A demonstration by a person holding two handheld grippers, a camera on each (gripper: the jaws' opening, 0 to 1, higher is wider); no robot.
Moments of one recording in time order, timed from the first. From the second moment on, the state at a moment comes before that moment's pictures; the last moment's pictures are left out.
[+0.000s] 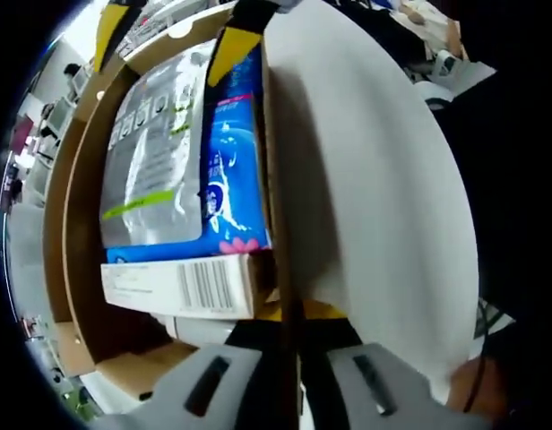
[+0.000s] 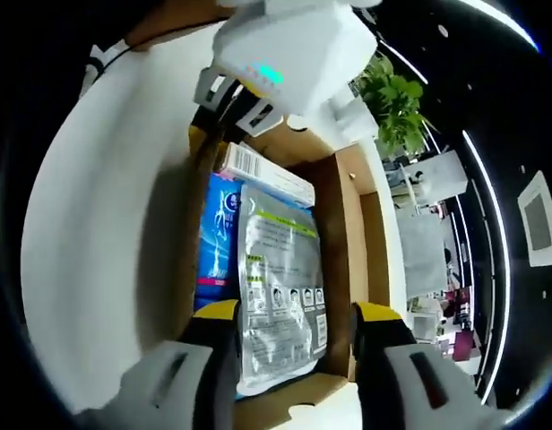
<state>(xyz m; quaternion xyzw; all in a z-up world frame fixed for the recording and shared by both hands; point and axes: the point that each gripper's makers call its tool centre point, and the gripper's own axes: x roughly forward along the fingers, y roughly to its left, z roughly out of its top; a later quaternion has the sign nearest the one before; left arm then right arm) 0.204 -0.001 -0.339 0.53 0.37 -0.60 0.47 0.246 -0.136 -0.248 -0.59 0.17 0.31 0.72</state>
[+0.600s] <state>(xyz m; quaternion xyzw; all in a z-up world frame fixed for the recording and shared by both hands) 0.206 -0.001 -0.340 0.53 0.37 -0.60 0.47 0.259 -0.132 -0.223 -0.65 0.10 0.25 0.71</state>
